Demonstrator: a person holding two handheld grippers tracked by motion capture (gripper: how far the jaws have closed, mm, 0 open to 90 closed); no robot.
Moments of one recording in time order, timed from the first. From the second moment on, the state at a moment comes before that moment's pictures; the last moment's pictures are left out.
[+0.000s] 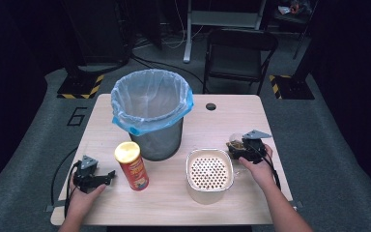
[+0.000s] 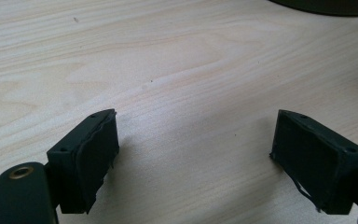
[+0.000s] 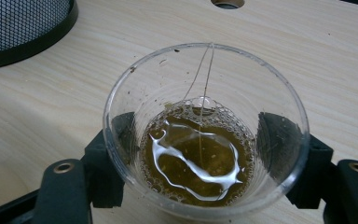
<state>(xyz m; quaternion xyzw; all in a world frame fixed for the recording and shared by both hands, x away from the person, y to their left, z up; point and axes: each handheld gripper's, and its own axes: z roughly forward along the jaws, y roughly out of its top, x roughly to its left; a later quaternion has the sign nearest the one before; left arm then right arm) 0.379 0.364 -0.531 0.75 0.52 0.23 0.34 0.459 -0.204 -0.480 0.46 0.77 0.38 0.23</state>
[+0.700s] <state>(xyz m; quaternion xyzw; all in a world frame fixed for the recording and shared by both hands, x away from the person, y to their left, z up) 0.378 0.364 -0.531 0.75 0.52 0.23 0.34 0.456 -0.204 -0.474 0.43 0.78 0.40 0.23</state>
